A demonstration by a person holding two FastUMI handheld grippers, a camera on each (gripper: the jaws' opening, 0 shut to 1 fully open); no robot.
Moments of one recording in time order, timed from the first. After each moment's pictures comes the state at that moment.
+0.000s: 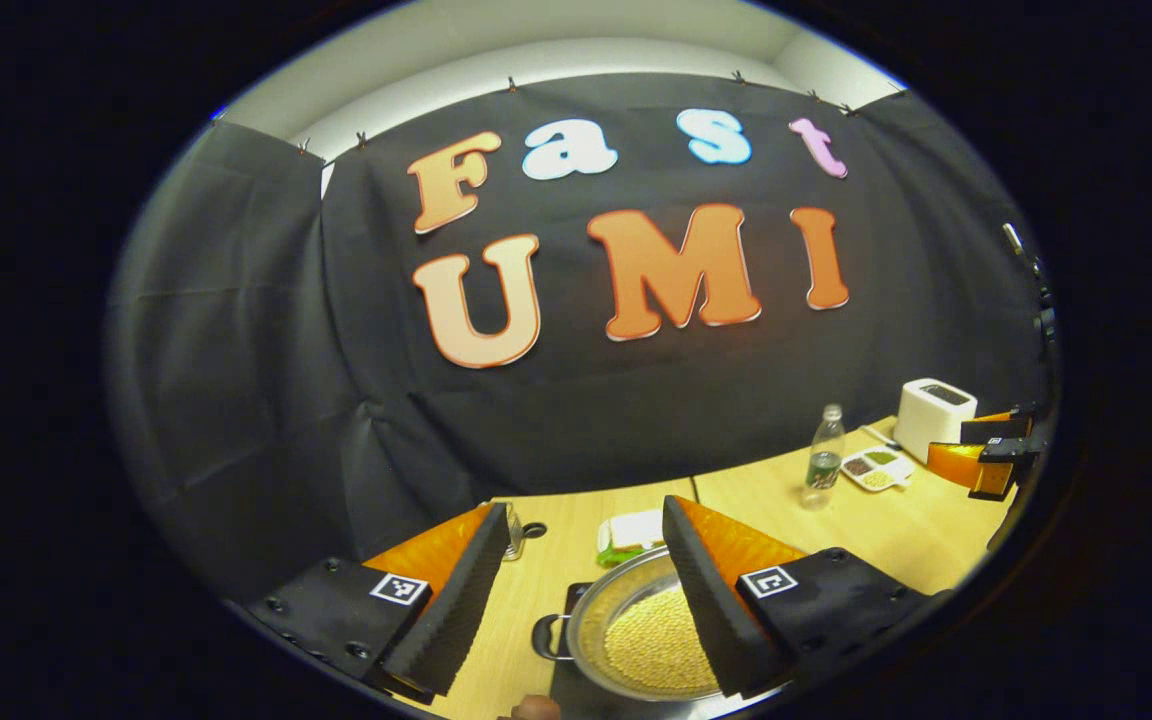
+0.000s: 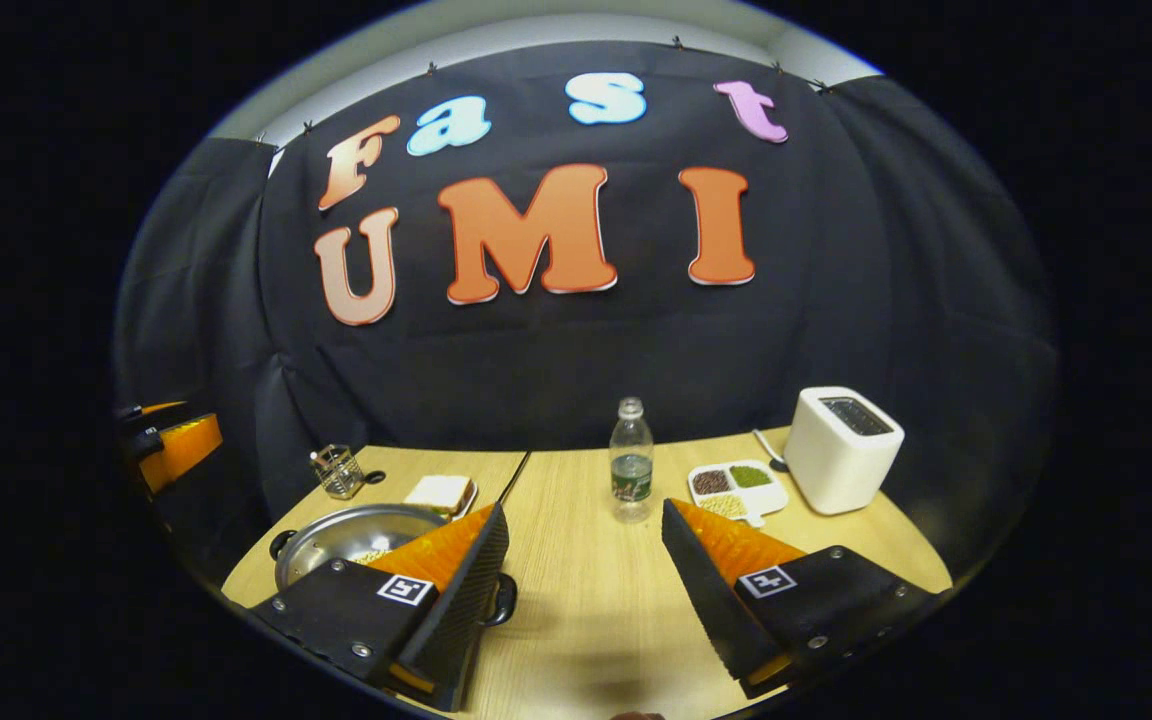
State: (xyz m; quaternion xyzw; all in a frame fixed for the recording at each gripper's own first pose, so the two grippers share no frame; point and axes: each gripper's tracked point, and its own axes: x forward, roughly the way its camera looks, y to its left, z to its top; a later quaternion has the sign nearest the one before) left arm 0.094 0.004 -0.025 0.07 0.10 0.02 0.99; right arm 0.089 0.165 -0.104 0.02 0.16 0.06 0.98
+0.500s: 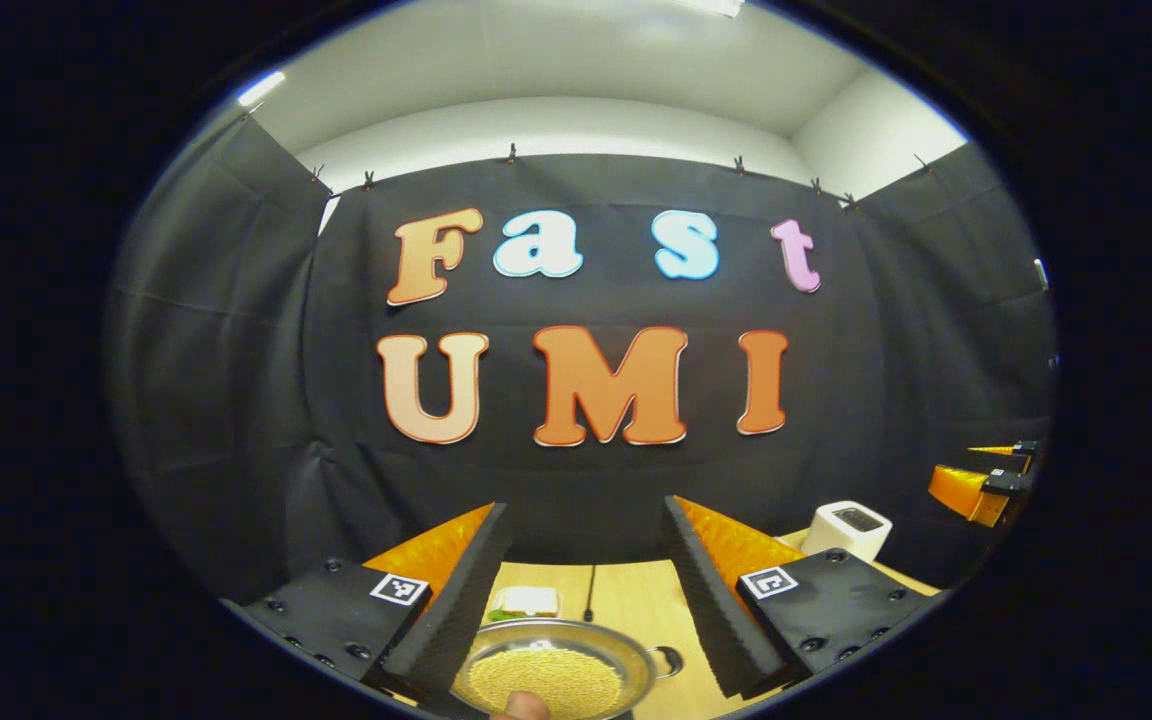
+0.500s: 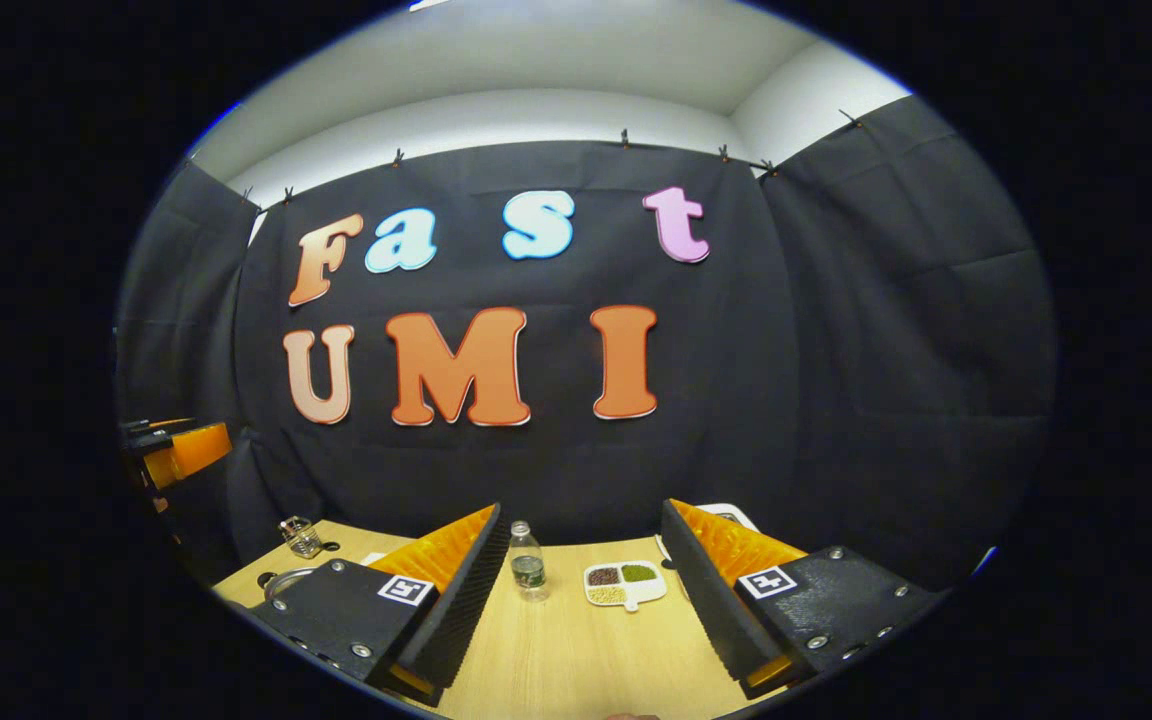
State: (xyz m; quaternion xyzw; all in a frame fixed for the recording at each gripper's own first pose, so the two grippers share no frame) left arm 0.066 -0.125 0.105 -0.03 0.00 -0.03 1.00; right arm 0.042 0.021 0.050 0.01 0.02 -0.01 1.00
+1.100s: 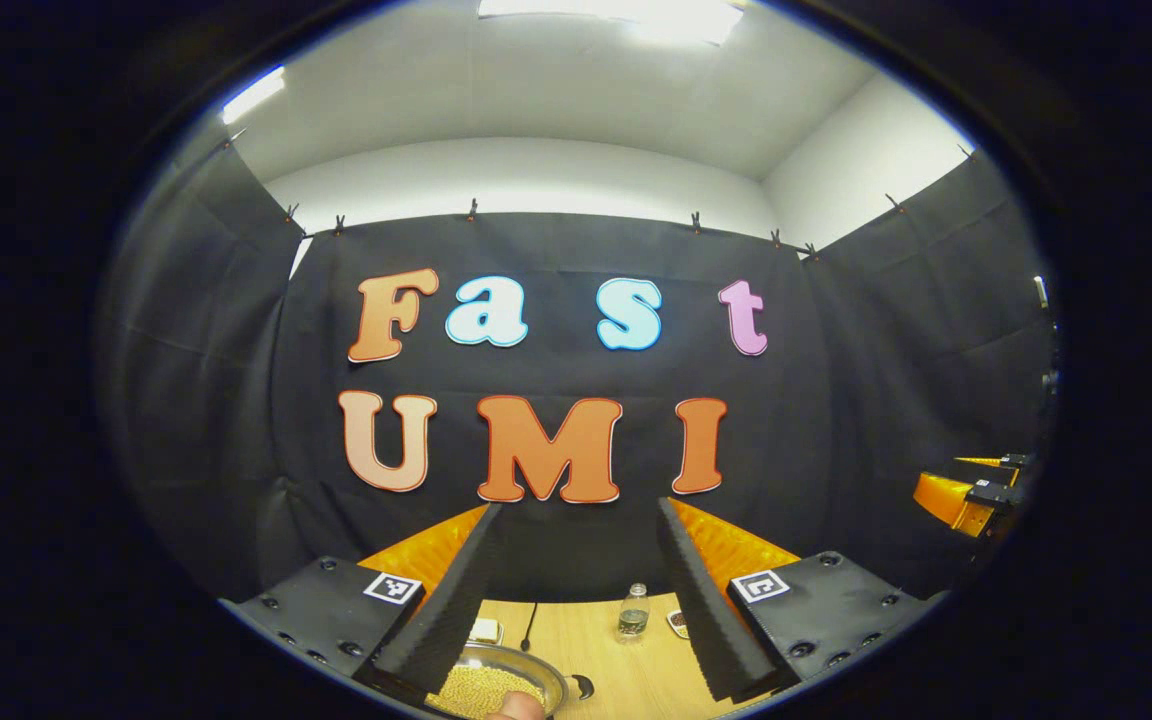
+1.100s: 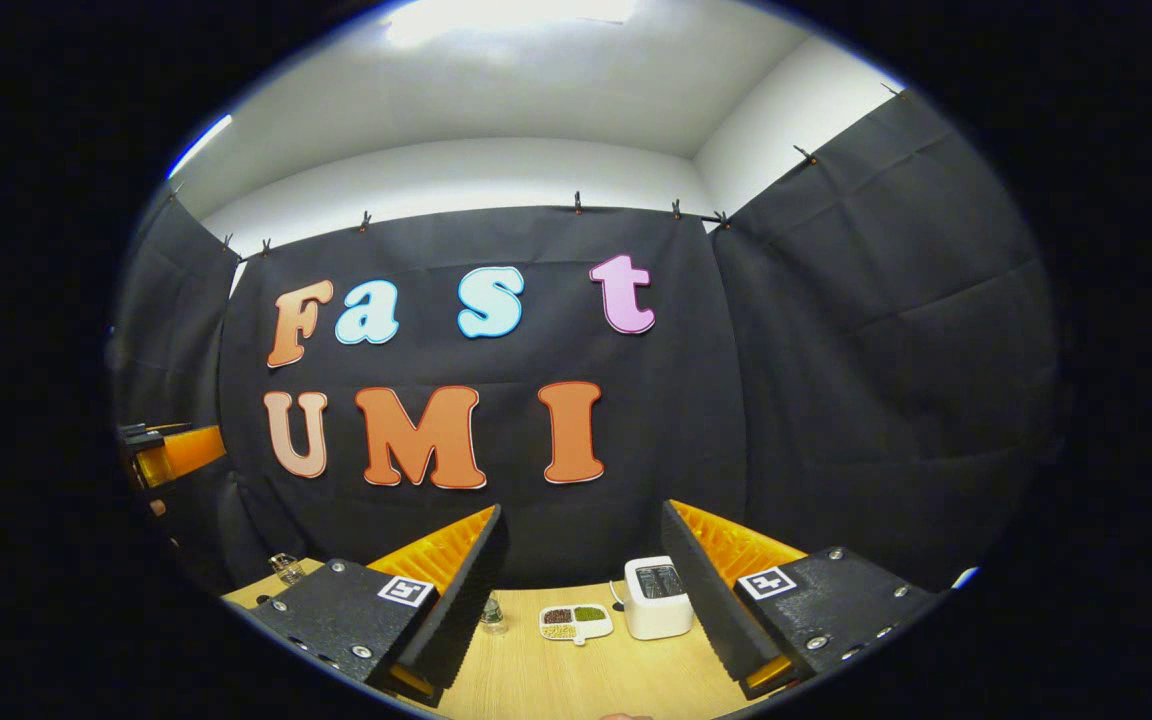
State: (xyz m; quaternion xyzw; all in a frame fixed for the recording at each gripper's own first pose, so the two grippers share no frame) left arm 0.032 -0.197 0.182 -0.02 -0.05 -0.06 1.00; right arm 0.005 -0.053 0.112 0.02 -0.04 -0.04 1.00
